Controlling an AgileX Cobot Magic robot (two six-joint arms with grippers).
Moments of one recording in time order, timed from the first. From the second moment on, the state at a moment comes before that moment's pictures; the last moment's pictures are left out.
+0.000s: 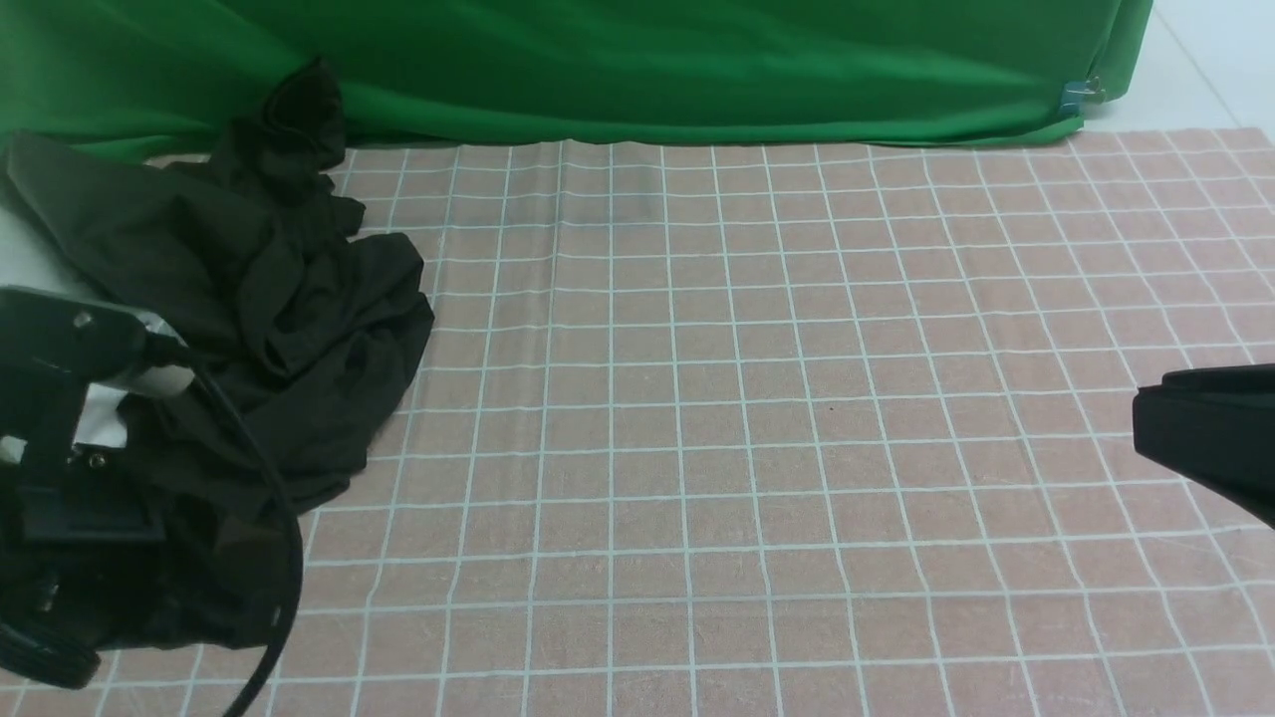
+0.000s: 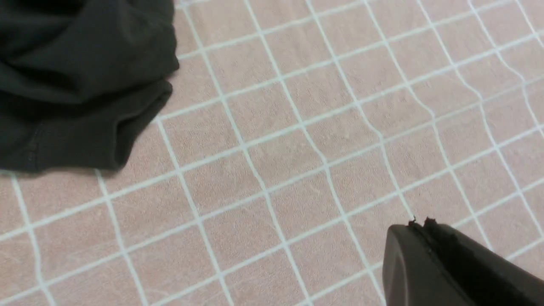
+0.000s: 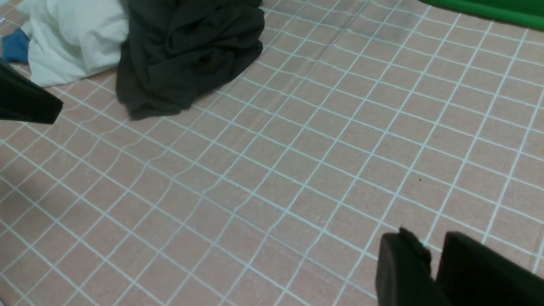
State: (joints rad) right arm 0.58 0.72 -0.78 0.08 0.70 0.09; left arm -0.09 0.87 -0.66 -0.36 0.86 0.39
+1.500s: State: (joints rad) right arm 0.58 0.72 -0.78 0.00 0.46 -0.05; left arm -0.09 1.49 -0.87 -0.09 0.67 0.41
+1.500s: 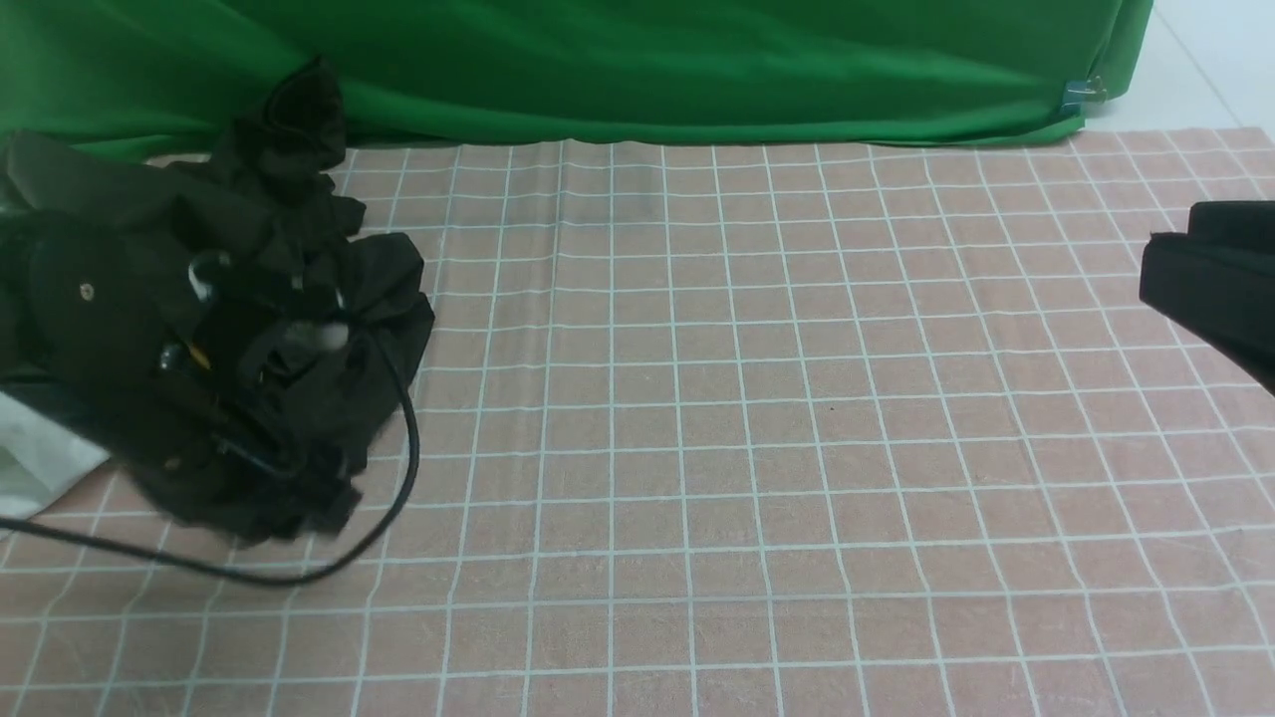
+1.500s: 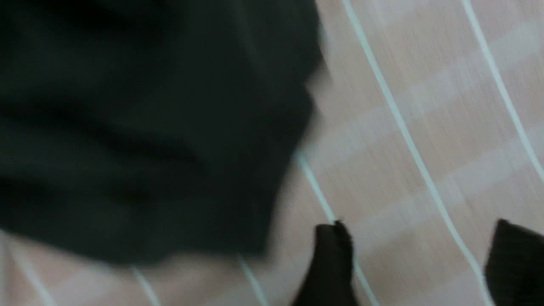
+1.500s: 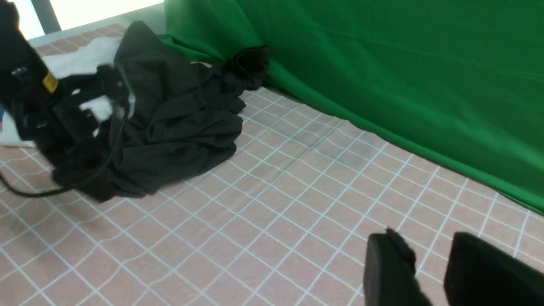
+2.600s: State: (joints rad) right arm 0.58 0.73 -0.78 0.00 0.58 0.11; left arm -0.09 1.59 -1.19 -0.13 0.74 0.37
